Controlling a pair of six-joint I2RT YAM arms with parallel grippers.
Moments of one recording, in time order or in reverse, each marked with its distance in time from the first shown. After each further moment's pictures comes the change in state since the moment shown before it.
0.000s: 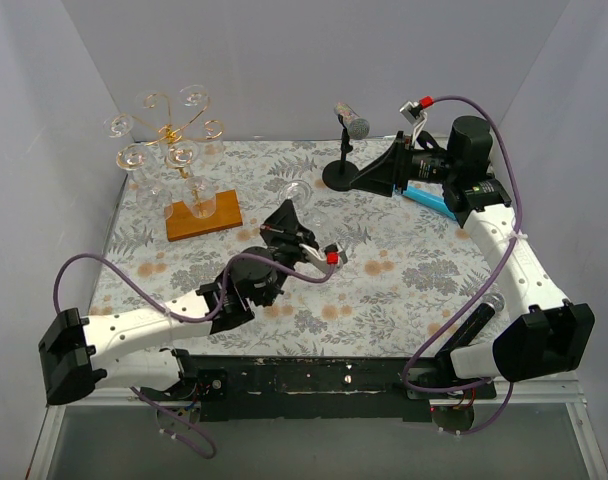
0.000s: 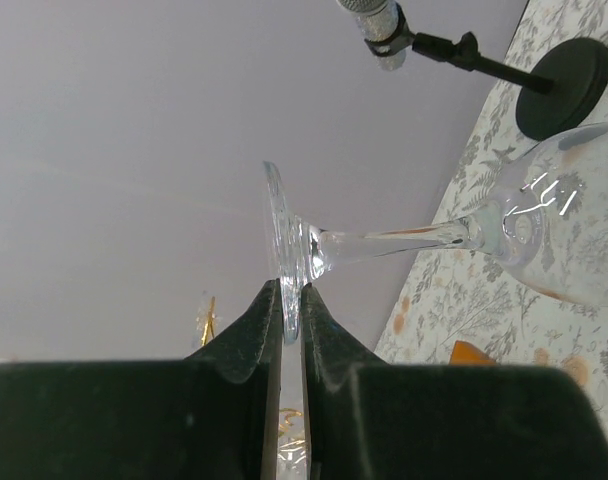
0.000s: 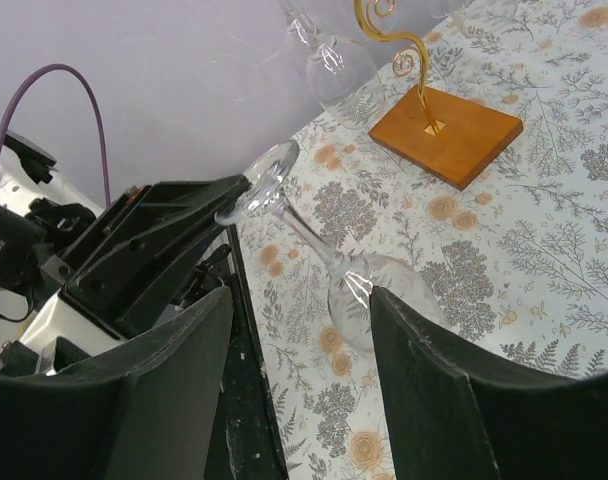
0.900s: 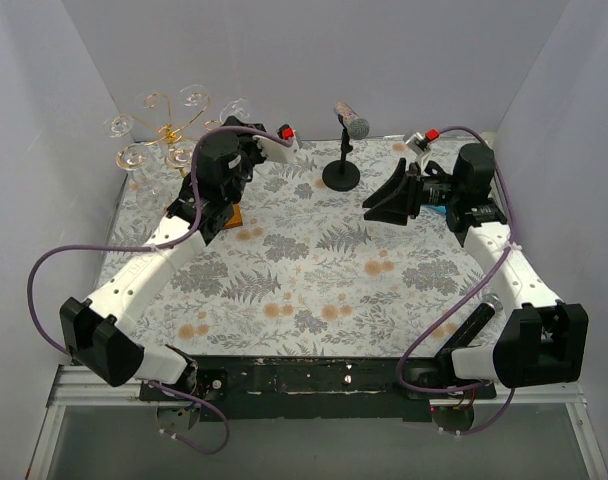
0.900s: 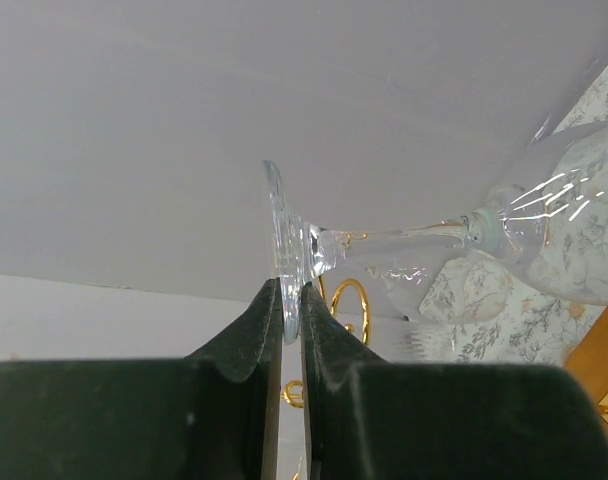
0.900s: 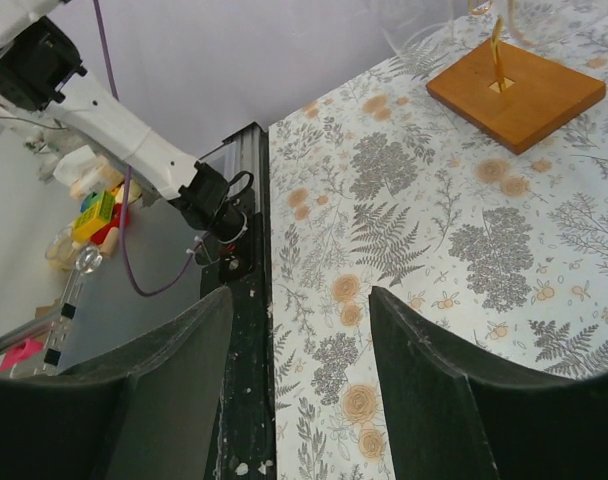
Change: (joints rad) left arm 0.556 0.228 0.592 -0.489 0.242 -0.094; right arm -0.085 -0.033 -0.249 0.246 -0.270 -0.027
